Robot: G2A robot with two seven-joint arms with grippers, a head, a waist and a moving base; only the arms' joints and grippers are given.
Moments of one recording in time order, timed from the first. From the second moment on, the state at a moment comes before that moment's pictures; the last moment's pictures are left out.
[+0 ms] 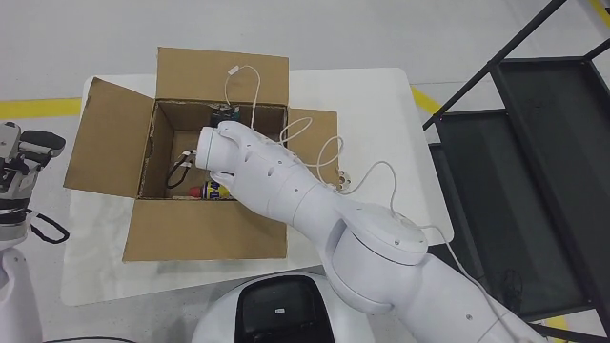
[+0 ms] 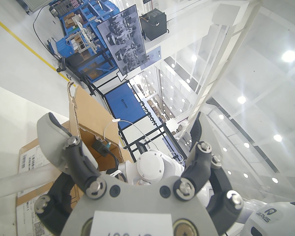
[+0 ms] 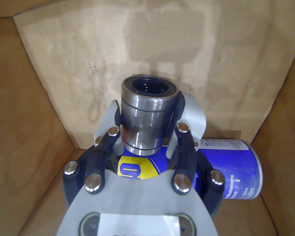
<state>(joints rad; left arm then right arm) 1.55 -1.15 -2.01 -1.73 -0.33 -0.48 -0.65 -0.37 -2.02 0.46 -0.38 -0.14 0.76 0.61</state>
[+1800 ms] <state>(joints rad) 1.55 -1.15 -2.01 -1.73 -0.33 -0.48 -0.65 -0.77 -1.60 0.89 -1.31 -0.63 0.24 0.85</state>
